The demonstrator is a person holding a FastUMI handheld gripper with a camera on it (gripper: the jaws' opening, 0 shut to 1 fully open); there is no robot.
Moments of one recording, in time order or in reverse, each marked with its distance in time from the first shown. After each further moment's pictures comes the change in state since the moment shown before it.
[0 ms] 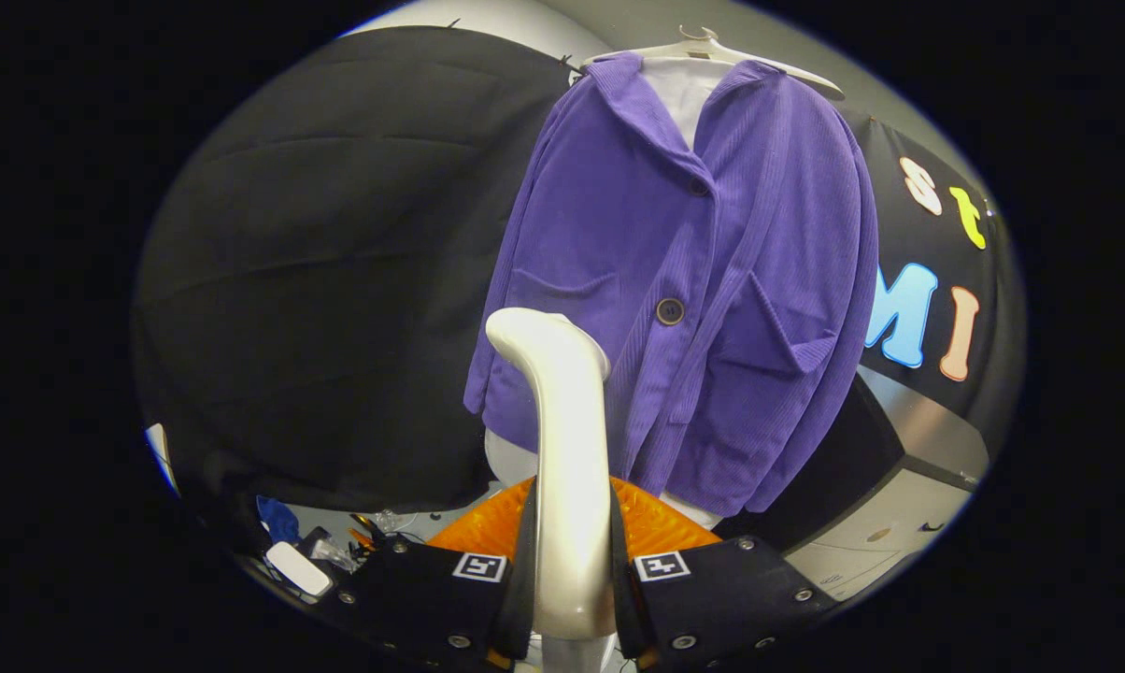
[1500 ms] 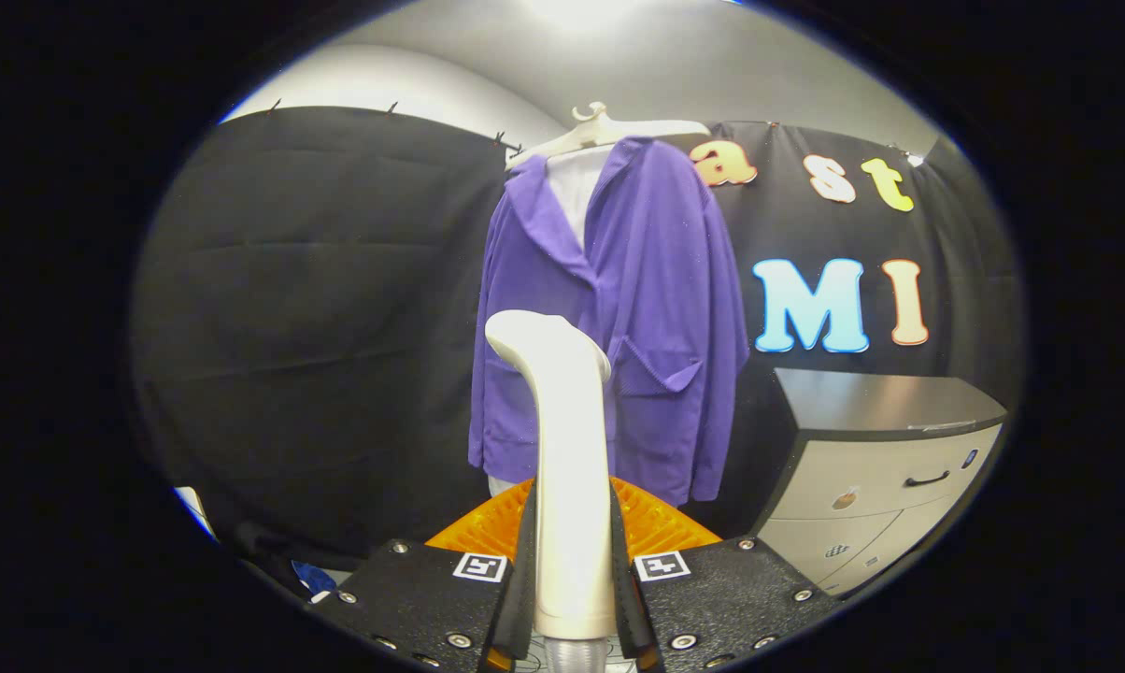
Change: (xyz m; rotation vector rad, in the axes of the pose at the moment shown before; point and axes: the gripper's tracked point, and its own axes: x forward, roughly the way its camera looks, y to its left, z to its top) arm -0.152 -0.052 0.033 0.227 -0.295 -0.075
